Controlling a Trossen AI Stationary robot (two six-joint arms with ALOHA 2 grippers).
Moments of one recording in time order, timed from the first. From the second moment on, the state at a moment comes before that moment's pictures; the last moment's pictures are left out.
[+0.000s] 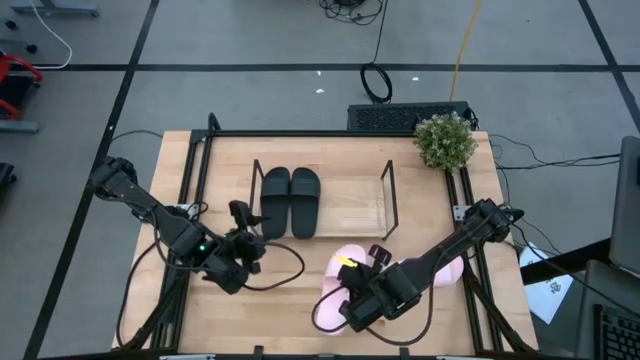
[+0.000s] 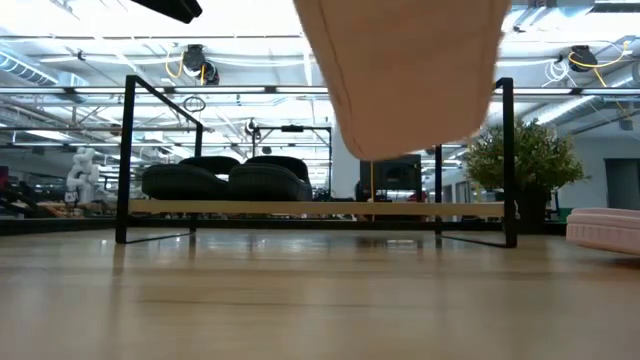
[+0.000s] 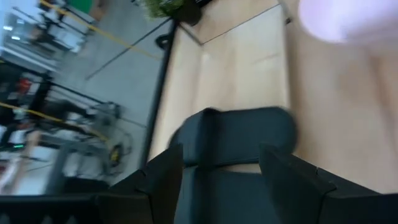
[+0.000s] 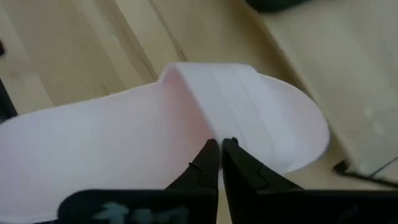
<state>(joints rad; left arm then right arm) -0.62 1.36 1.17 -0.92 -0.95 -0.23 0.59 1.98 1.88 -1.28 0.46 1.04</state>
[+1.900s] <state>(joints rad) -0.51 1.13 1.17 -1.32 -1.12 -0.40 0.13 1.77 1.70 -1.08 0.77 0.04</state>
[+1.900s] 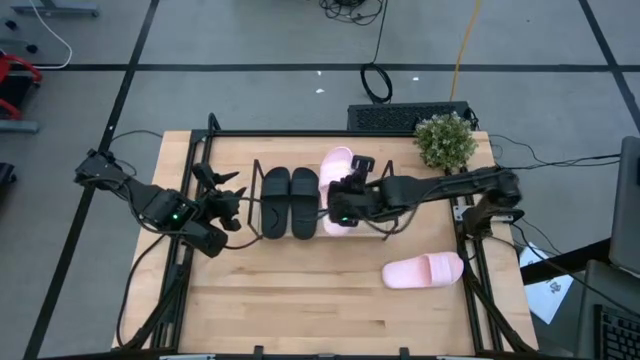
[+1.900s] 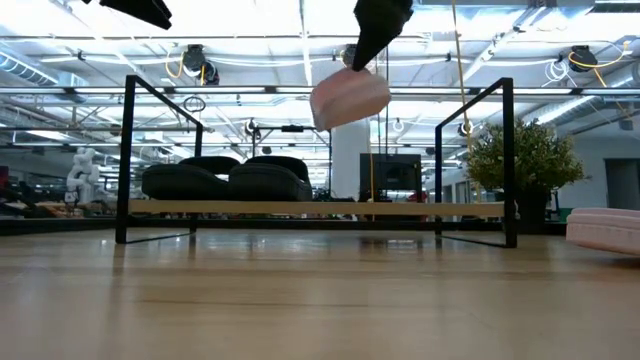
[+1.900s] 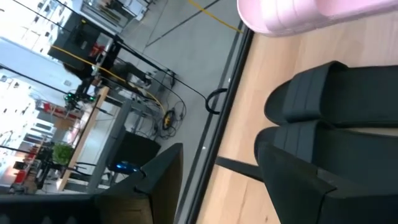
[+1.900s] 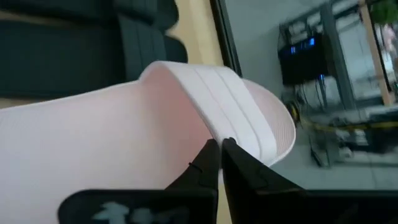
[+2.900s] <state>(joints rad) -0.51 1.13 1.17 -1.31 -1.13 -0.40 0.02 1.52 1.09 -0.36 0.65 -0.01</state>
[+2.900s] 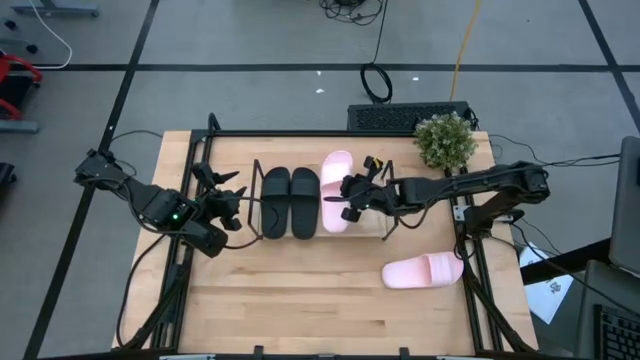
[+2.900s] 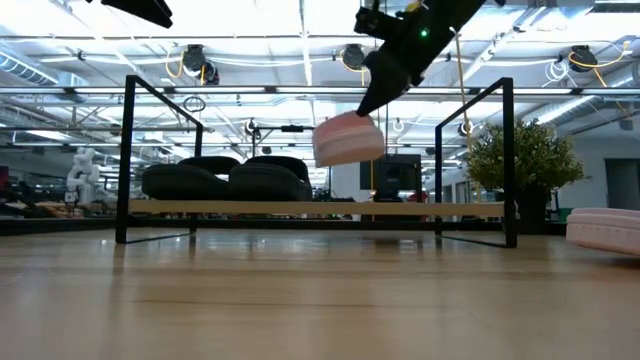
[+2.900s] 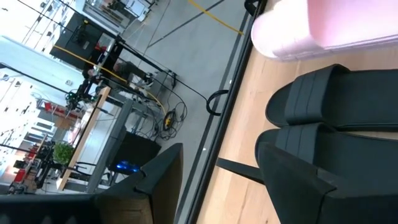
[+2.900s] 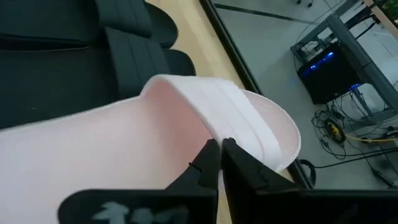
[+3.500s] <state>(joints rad) -0.51 1.13 1.17 -1.31 -1.13 -0.40 0.01 1.54 1.03 -0.32 0.65 0.08</state>
